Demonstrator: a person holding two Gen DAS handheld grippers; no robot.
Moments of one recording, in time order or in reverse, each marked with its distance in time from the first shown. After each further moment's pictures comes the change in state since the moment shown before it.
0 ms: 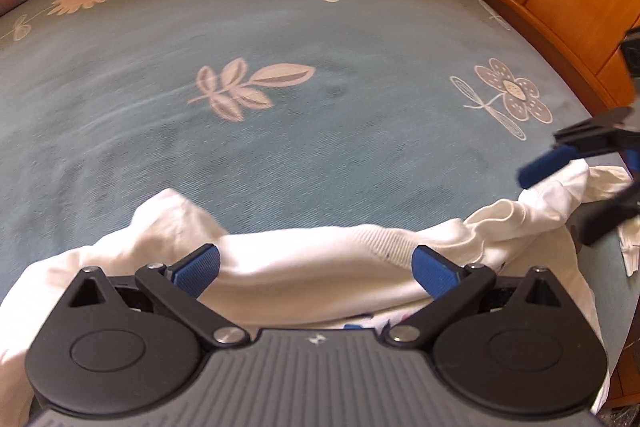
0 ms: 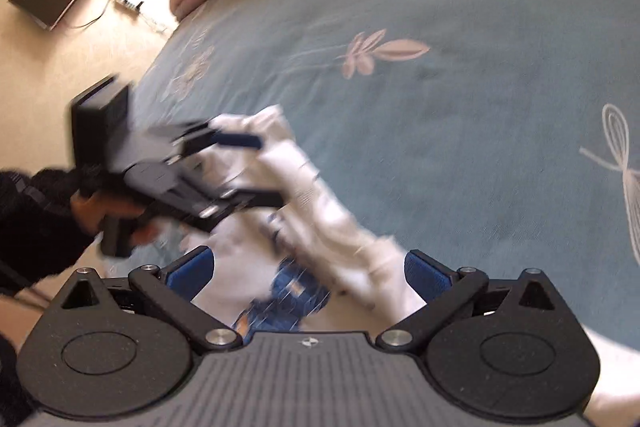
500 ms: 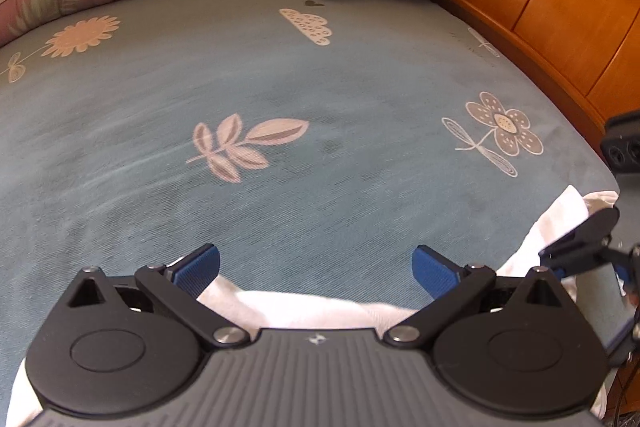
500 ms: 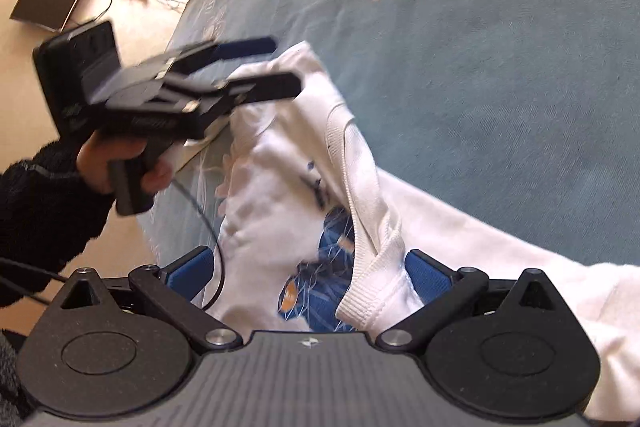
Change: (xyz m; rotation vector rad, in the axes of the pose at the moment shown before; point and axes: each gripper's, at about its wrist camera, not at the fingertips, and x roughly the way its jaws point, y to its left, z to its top) left arm 0.000 -0.007 0.031 0.045 -0.072 -0.048; right arm 0.040 0.014 -0.035 0.093 0.184 0.142
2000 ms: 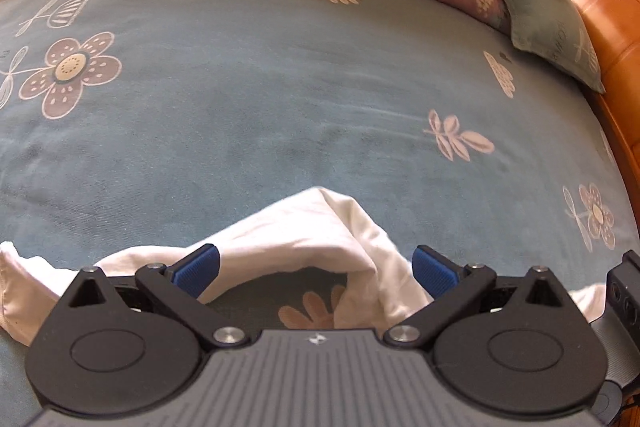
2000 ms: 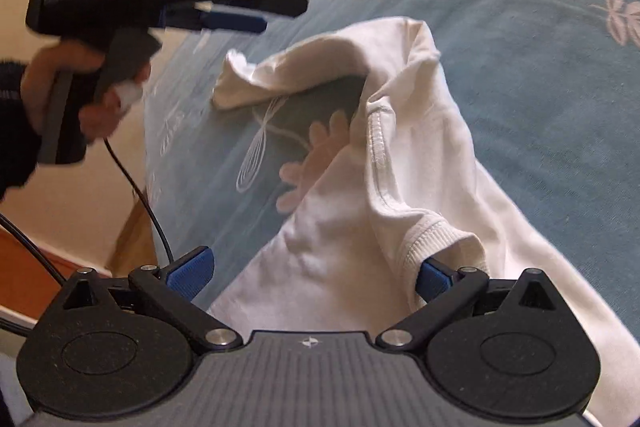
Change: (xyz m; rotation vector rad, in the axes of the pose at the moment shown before) left arm -0.130 0.101 -0.084 -0.445 0.010 0.280; right arm 0.132 0.105 0.011 -0.414 0.101 -0.005
